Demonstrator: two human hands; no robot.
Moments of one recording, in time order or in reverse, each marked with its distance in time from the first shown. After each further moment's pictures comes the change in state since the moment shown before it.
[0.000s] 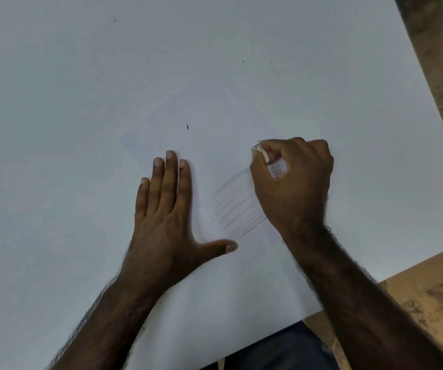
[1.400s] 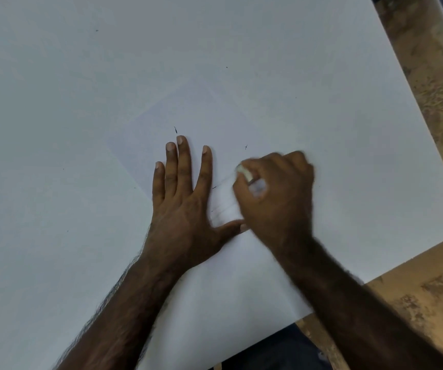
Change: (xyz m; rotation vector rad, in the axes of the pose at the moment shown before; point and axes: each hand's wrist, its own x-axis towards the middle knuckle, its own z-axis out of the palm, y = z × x) left_hand 0.039 0.032 0.011 -0.027 0.074 0.104; right_hand -0.014 -0.003 -0.011 -0.095 -0.089 -0.099
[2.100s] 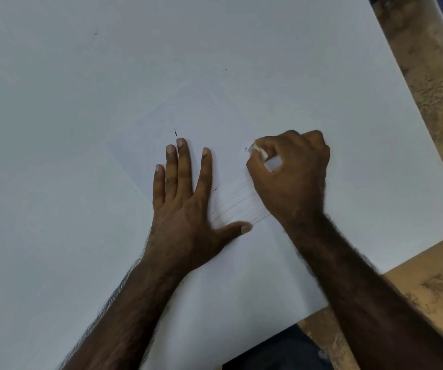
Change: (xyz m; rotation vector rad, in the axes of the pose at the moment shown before) left_hand 0.002 0.000 -0.003 0.016 -0.054 -0.026; right_hand 0.036 0.017 -0.003 -0.022 0.022 0.068
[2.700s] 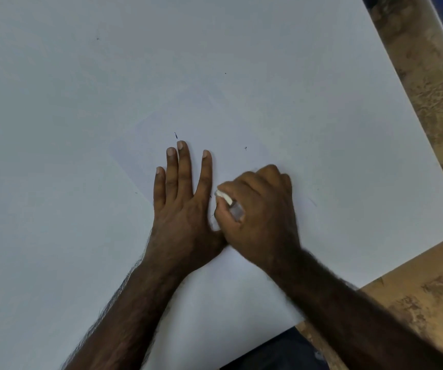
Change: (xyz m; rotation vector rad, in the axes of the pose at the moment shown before) left_hand -0.002 0.003 -0.005 -0.023 -0.006 0.000; right_hand -0.051 -0.026 0.004 0.028 -0.171 -0.213
